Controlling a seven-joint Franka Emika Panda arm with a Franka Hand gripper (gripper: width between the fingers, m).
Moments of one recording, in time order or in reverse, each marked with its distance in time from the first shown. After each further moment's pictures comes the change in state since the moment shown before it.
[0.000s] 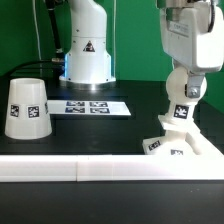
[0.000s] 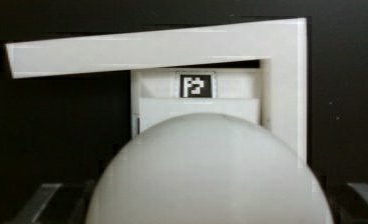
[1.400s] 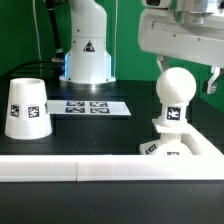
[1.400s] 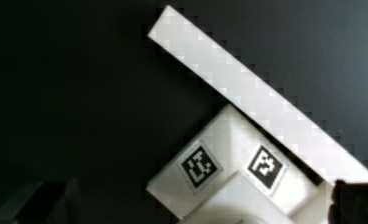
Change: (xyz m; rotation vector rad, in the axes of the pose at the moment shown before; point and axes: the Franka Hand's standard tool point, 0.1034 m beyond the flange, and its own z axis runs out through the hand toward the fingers) arm -0.013 0.056 0.001 -0.154 0.062 -0.929
